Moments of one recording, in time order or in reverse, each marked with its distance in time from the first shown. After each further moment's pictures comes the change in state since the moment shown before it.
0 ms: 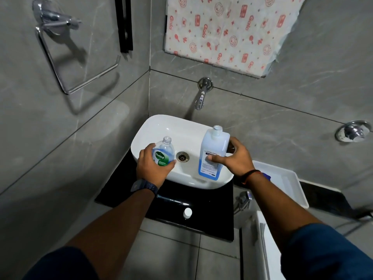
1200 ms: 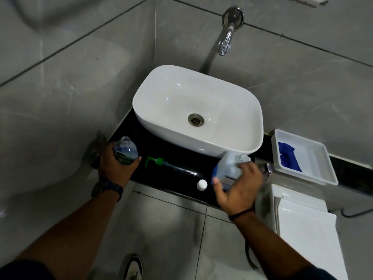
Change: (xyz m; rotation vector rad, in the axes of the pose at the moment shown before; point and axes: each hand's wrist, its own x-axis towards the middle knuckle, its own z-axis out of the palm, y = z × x) left_hand -0.027 -0.194 -0.037 0.161 0.049 -0.085; right_hand -0.107 0.128 0.108 -0.449 0.458 -0.376
